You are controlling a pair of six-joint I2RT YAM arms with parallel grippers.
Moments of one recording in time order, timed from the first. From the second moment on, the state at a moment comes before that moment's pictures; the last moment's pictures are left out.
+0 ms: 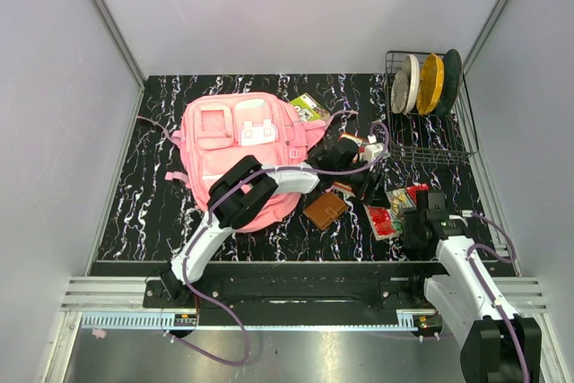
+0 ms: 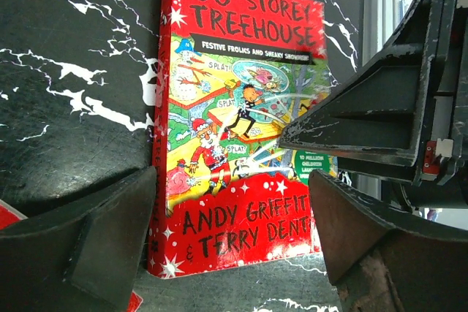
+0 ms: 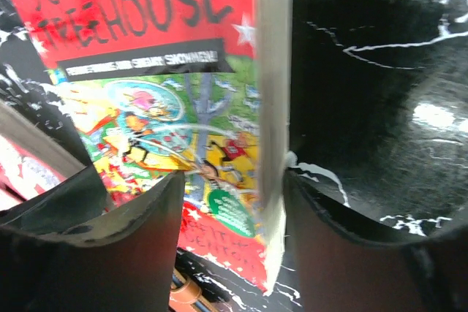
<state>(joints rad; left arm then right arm) -0.93 2.36 1.62 0.26 0.69 -0.39 0.05 0.78 0.35 -0.66 0.16 1.50</state>
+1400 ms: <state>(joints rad) -0.89 1.99 1.54 0.05 0.61 -0.35 0.05 0.45 0.59 -0.78 0.01 1.00</state>
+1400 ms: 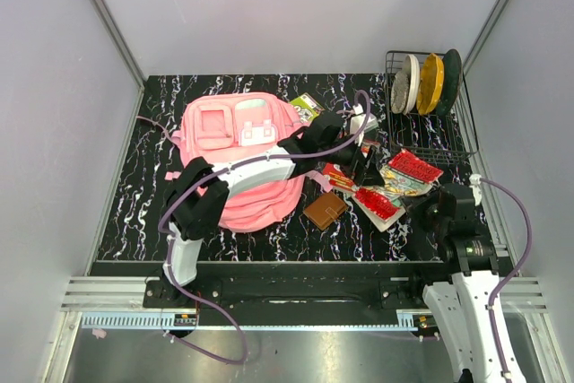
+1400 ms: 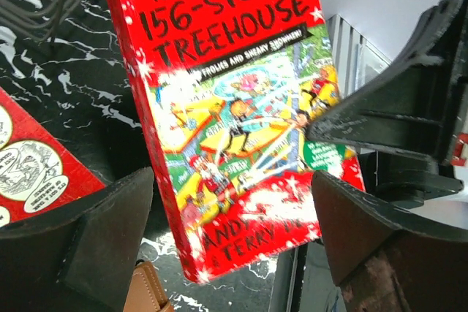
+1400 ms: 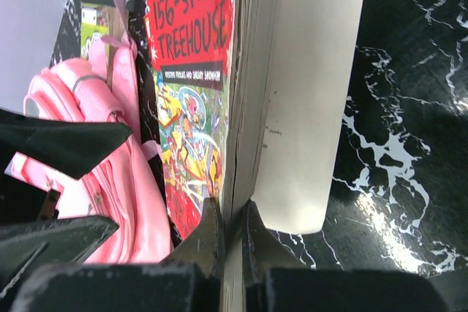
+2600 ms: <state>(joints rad) -0.74 1.82 1.36 0.10 0.66 -0.42 0.04 0.62 0.63 -0.46 -0.64 0.61</state>
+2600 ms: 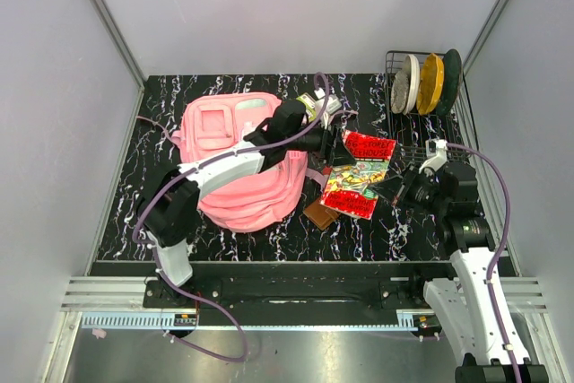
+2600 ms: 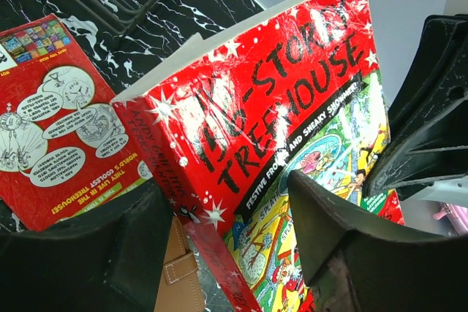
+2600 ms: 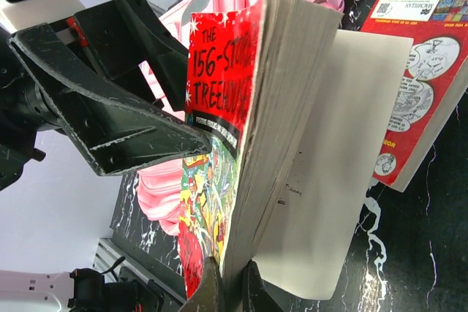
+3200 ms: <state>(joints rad) -0.72 1.78 1.29 0.32 0.73 -0.57 0.04 0.60 0.58 -0.34 -0.77 0.65</state>
